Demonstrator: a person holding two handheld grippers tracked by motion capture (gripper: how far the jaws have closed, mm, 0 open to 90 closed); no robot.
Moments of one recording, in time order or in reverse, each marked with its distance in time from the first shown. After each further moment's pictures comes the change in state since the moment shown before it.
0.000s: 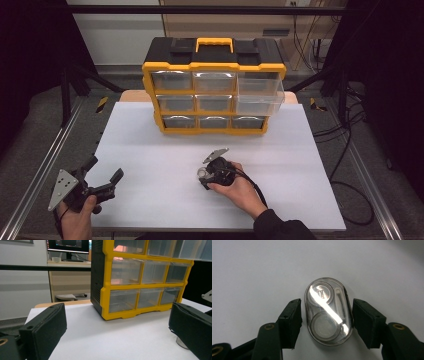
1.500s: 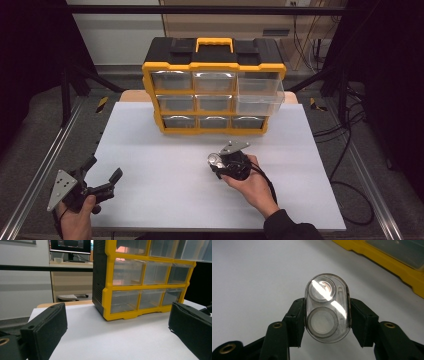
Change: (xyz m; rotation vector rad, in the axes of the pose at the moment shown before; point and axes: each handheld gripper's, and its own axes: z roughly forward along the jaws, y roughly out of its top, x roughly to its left) left arm 0.001 0.000 -0.001 -0.009 0.014 -0.006; right arm -0.026 -0.006 -0.044 -0.176 -0.078 0.024
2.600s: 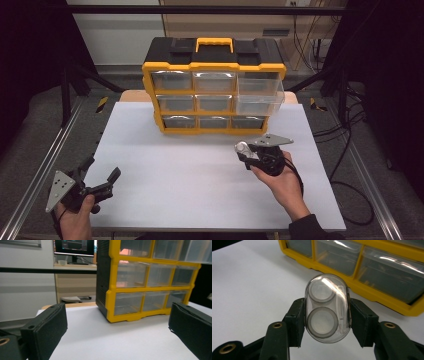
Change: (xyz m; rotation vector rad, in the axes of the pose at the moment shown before) left arm 0.001 0.000 -0.002 -0.014 0.022 0.004; right arm -0.046 -0.015 -0.073 -0.149 -0.096 0.111
